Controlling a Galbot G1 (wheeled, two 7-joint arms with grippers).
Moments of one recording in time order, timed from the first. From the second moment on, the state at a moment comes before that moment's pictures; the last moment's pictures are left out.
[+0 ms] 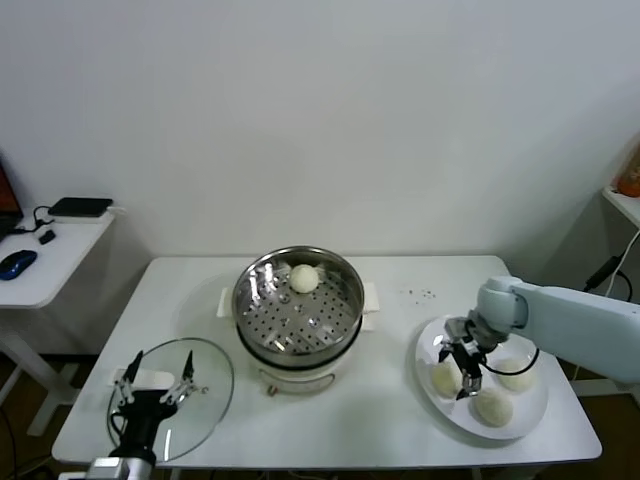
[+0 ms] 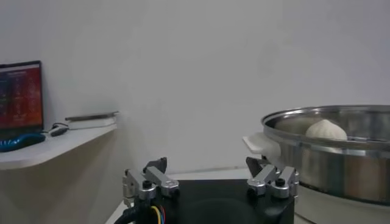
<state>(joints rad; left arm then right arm) 1.71 -1.53 -0.74 -2.10 -0.05 -0.04 0.08 0.26 0.69 -1.39 1.35 0.23 -0.19 -0.97</state>
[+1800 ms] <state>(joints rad) 1.70 -1.52 -0.73 -2.12 -0.02 -0.02 0.08 0.92 1.03 -1.69 1.28 0.89 -0.23 -1.01</state>
